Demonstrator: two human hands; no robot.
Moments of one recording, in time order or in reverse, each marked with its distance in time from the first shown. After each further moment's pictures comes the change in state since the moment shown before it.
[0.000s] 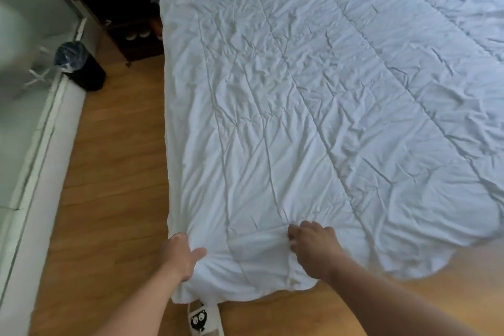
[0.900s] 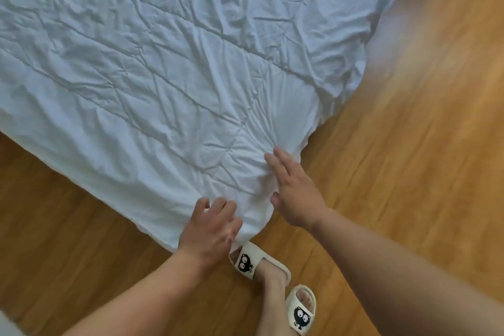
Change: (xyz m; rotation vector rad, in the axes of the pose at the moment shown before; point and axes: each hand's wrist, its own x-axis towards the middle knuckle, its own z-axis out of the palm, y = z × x) left_hand 0.011 -0.018 0.027 0.992 0.098 1.807; right_hand -0.051 -0.114 0.157 0.655 0.429 0.583
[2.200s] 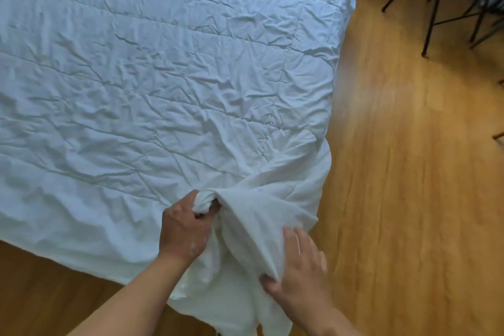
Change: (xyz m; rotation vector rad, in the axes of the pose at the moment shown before) left_hand 0.038 -0.158 -0.090 -0.730 0.361 -0.521; right_hand -0.050 -0.153 0.021 0.007 0.159 0.495
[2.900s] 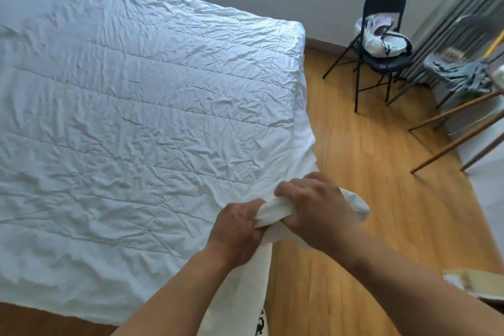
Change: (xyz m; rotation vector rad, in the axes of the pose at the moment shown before) left_hand 0.019 0.198 -0.144 -0.127 -0.312 0.547; right_hand -0.066 -0.127 -0.330 -0.363 0.633 -0.489
